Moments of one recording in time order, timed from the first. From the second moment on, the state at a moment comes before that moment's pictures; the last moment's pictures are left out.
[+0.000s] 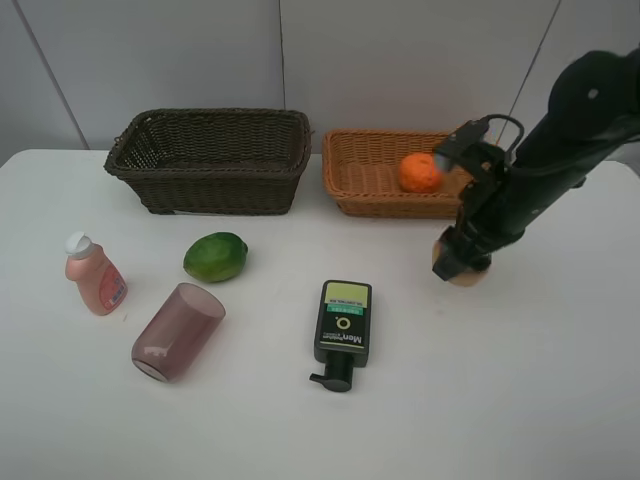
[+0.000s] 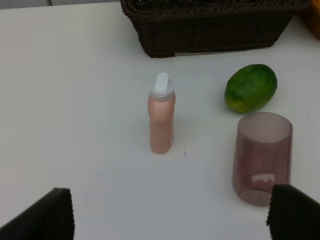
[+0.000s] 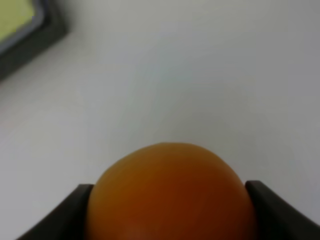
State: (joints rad) left arm -0.09 -0.01 -0.51 0.03 1.06 -0.04; right arm 0.32 1.67 -0.97 0.08 0.66 -0.49
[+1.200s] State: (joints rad) left arm -0.09 -0.01 -0.51 0.03 1.06 -0.04; right arm 0.37 2.25 -1.82 -0.06 0.73 0.19
